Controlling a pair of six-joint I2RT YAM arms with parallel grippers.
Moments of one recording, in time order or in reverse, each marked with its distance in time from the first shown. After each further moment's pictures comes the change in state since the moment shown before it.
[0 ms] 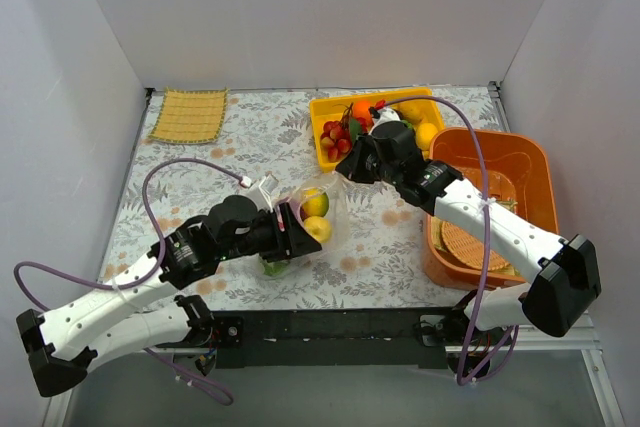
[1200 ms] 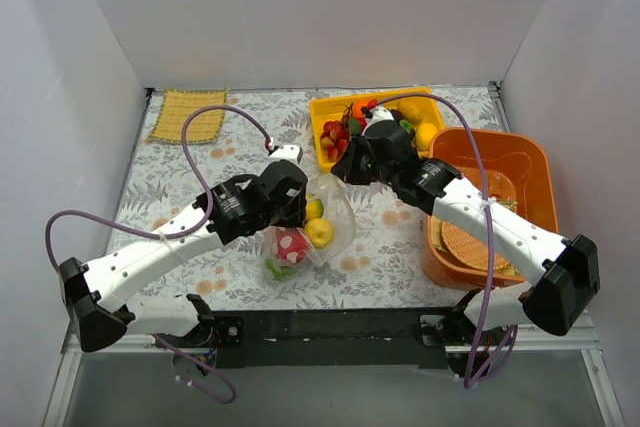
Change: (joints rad) left arm 0.000 0.426 0.416 -0.331 -0.444 0.382; right arm 0.050 0.006 0.069 -0.081 0.026 -0.012
